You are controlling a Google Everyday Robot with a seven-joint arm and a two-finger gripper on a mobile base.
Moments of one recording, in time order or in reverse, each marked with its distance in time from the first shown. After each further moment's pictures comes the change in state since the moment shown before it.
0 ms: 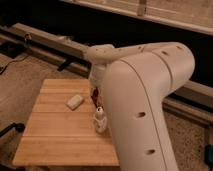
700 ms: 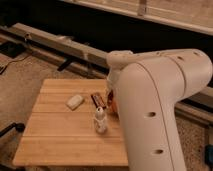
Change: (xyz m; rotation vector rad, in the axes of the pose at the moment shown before) arm -0.011 -0.090 0.017 0.011 0.004 0.190
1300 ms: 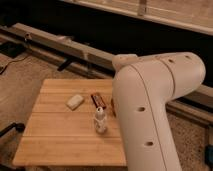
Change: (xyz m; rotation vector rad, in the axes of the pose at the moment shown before) arm -0.023 -0.033 0.025 0.053 0.004 0.142
